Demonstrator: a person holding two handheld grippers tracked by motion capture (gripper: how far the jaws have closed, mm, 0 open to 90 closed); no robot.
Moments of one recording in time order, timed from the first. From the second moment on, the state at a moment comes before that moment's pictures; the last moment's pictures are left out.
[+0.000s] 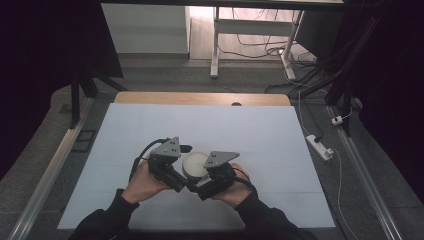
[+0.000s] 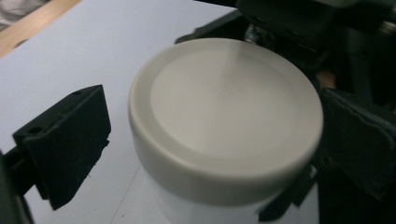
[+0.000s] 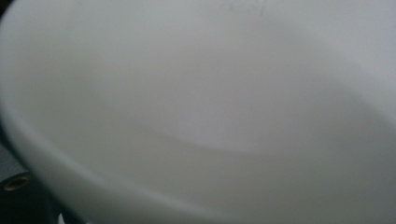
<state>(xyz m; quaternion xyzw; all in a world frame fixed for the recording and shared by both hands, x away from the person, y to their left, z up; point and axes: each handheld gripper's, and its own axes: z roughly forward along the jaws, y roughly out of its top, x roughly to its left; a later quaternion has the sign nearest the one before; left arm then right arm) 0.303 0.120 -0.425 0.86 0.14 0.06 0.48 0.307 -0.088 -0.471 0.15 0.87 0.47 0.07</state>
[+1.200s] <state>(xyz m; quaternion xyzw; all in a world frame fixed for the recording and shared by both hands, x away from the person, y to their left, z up) 0.297 0.101 -0.426 0.85 0.21 0.08 0.48 0.309 -0.090 -0.474 0.18 0.86 0.46 0.09</state>
